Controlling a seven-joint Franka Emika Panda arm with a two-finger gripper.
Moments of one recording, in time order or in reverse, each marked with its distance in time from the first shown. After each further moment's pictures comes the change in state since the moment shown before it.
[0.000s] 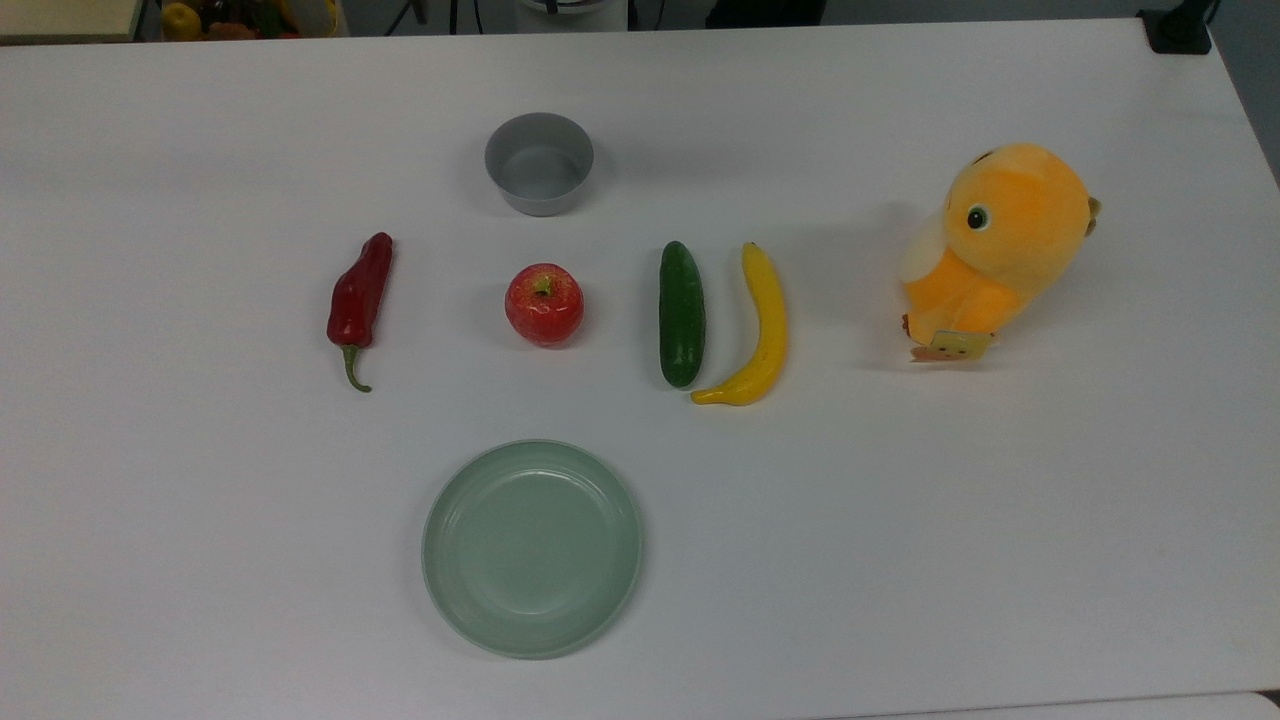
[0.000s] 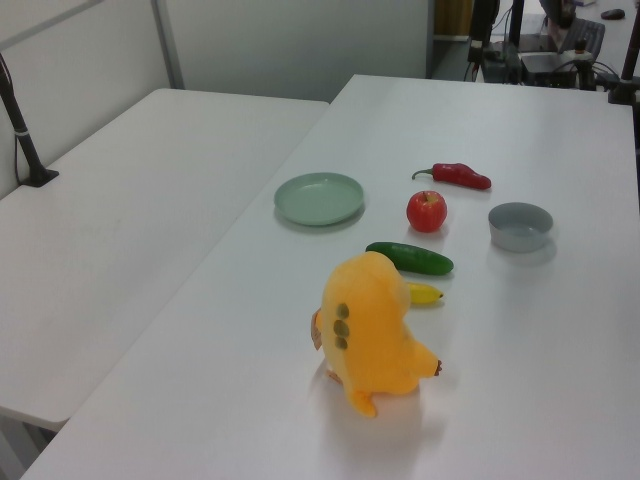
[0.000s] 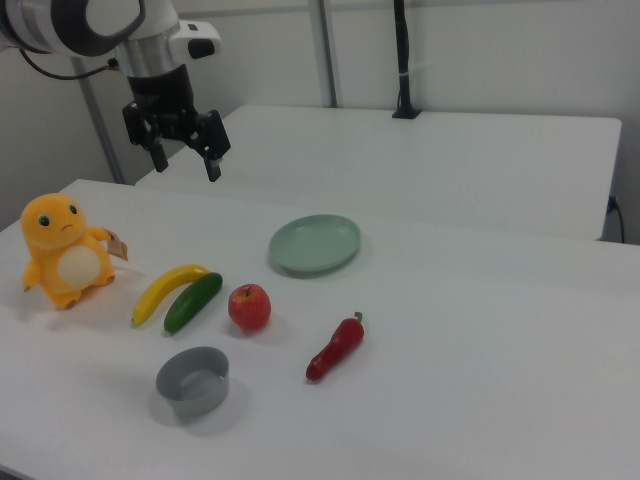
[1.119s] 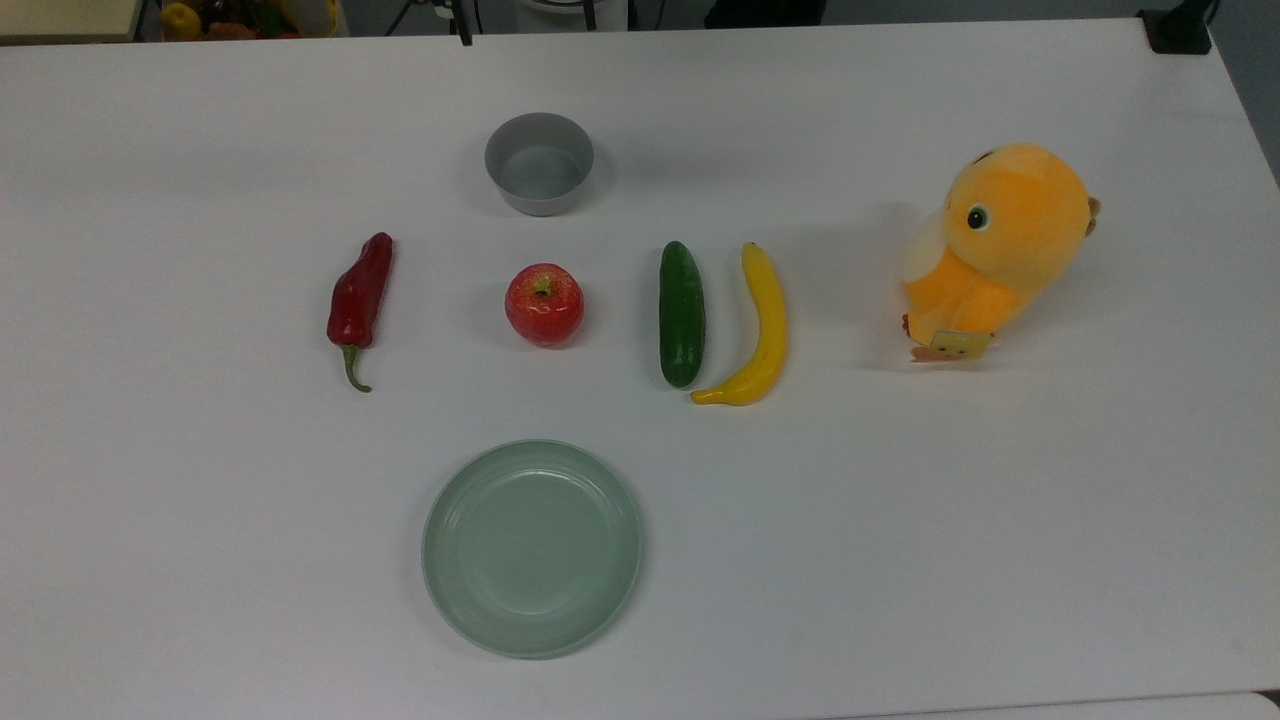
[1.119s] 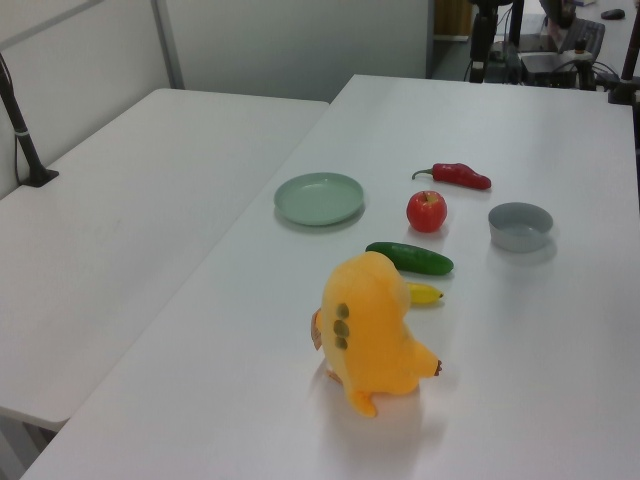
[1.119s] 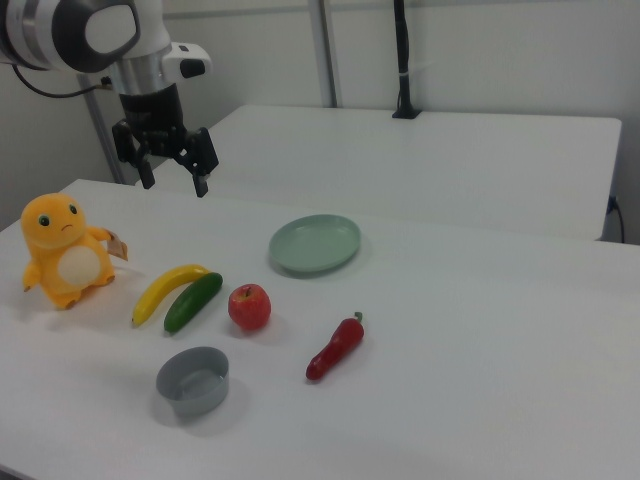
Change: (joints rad) arm 0.039 0.007 0.010 -0.049 0.000 0.004 -0.015
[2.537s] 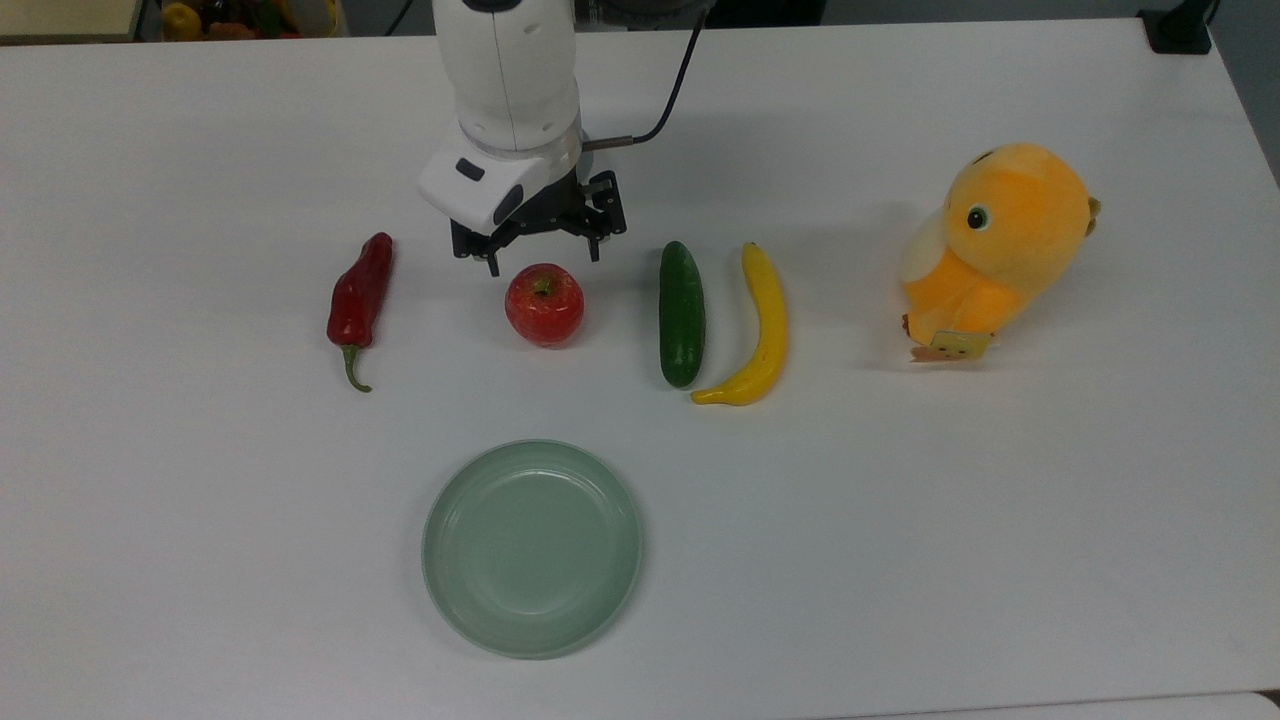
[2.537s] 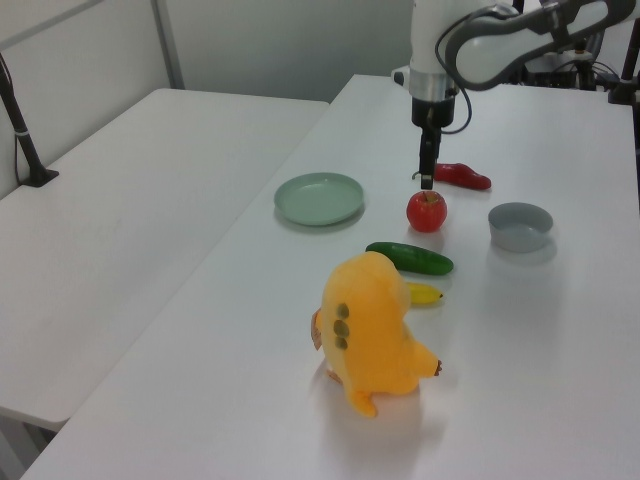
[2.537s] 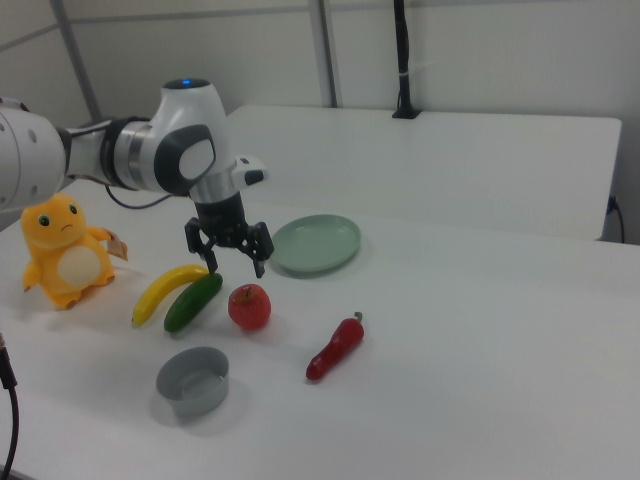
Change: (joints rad) arm 0.022 0.293 0.001 -0.136 -0.081 0.402 -0.034
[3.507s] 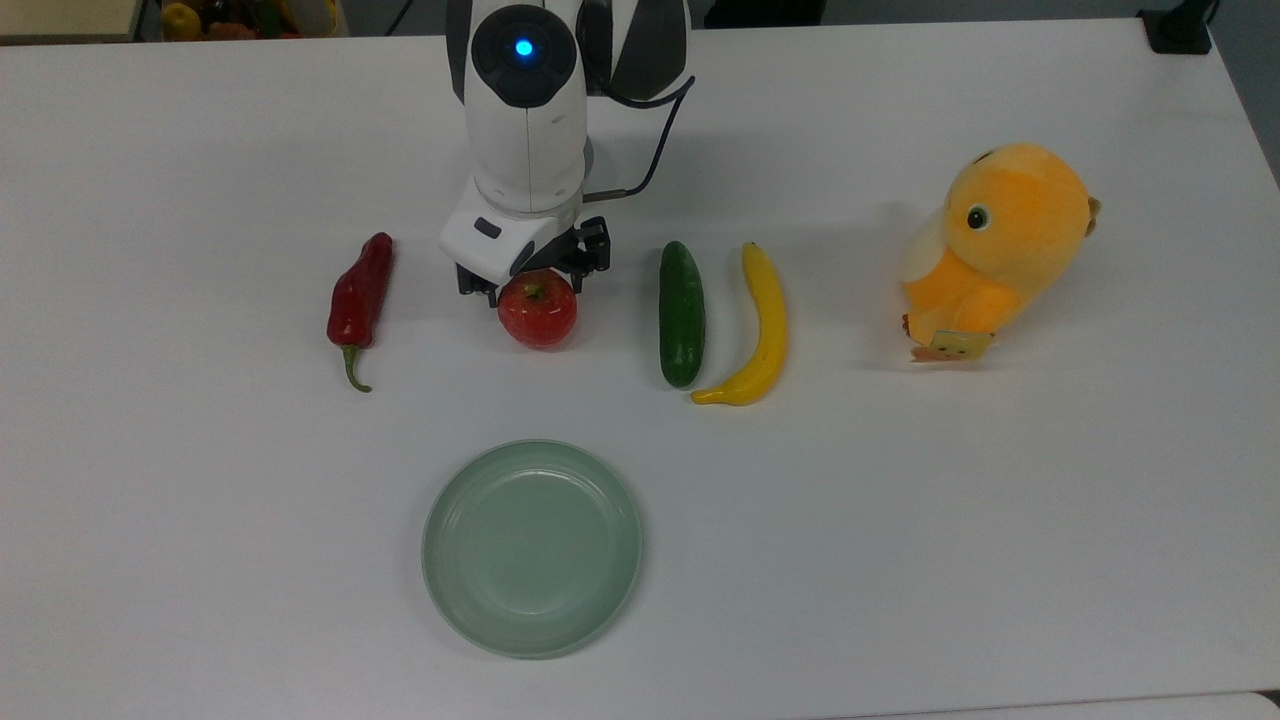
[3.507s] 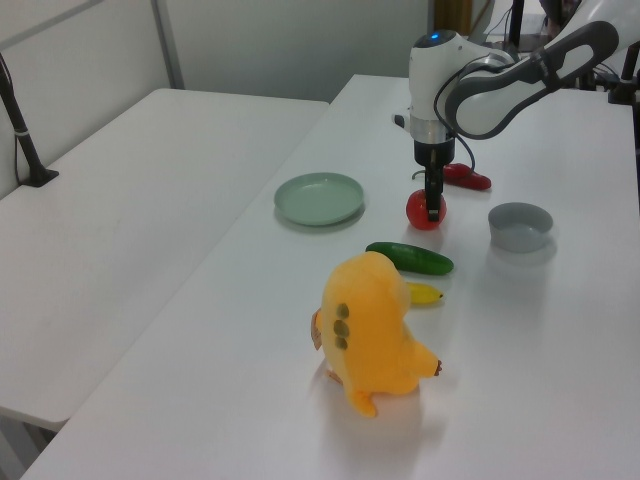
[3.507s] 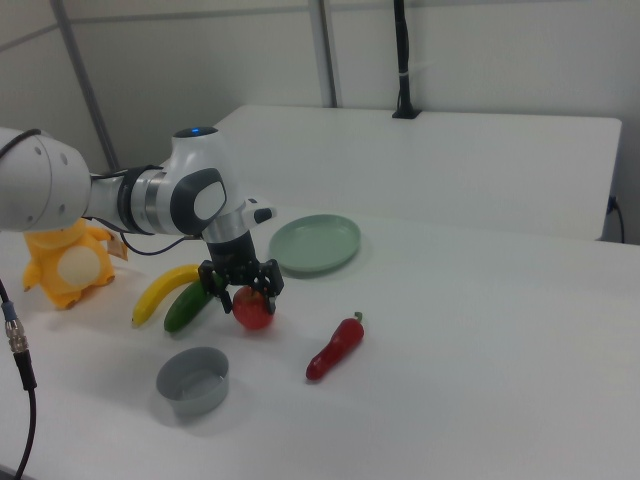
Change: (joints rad) arm 0.000 0.072 0.000 -0.076 -0.092 0.113 -0.002
